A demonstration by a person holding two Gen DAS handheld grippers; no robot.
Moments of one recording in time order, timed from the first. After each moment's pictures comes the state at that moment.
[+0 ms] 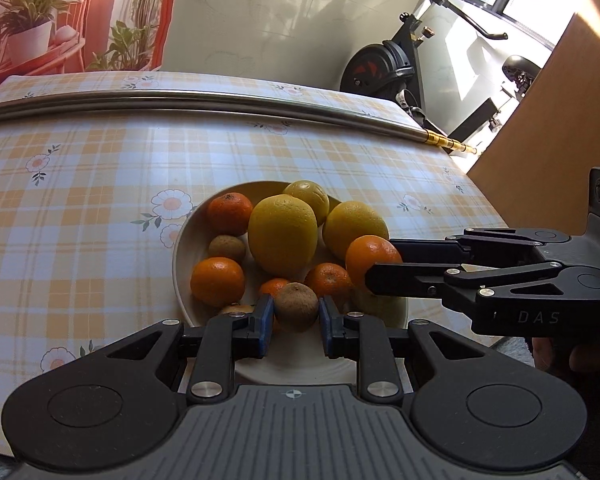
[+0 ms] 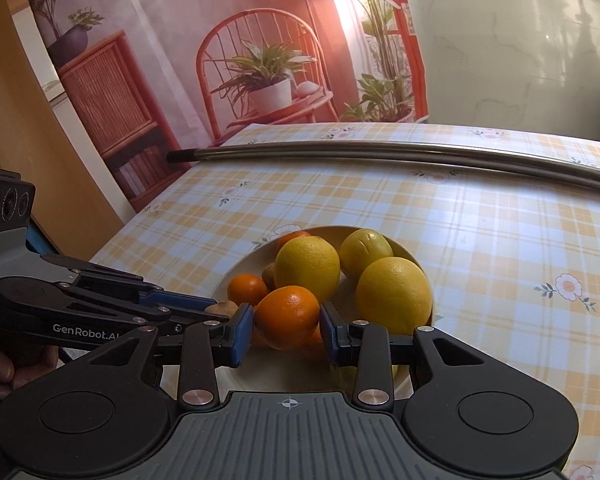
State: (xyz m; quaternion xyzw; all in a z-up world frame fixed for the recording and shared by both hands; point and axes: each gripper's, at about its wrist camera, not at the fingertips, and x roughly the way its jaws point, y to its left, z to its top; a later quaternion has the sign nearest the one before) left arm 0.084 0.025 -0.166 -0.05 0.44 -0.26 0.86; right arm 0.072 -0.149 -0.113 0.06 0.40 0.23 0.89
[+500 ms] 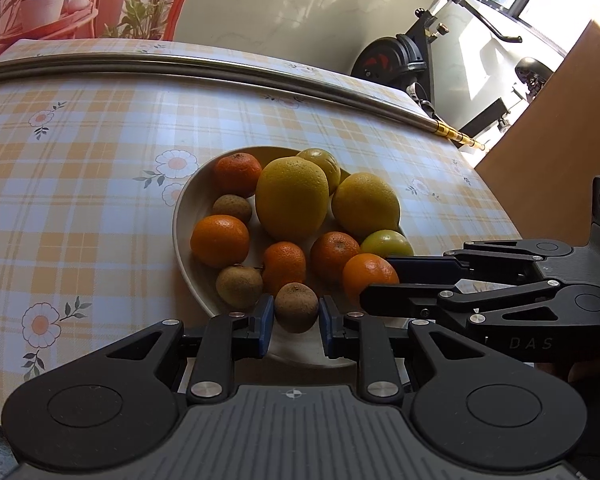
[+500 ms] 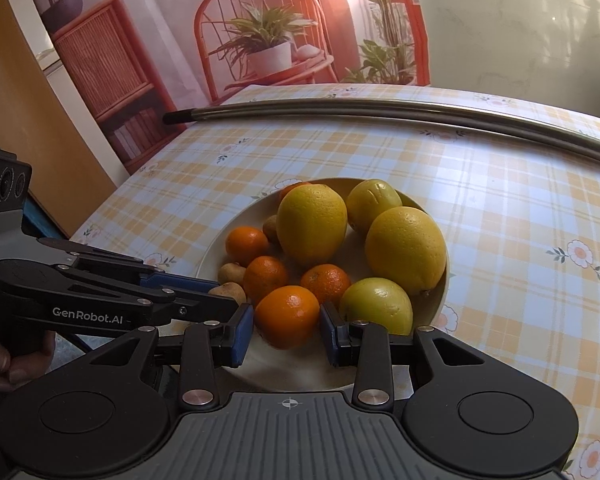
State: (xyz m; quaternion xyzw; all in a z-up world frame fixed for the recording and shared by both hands) left arm 0.078 0.024 -0.186 -0.07 0.45 -0.25 0.85; right arm 0.067 -0.133 -0.135 0.04 0.44 0.23 0.87
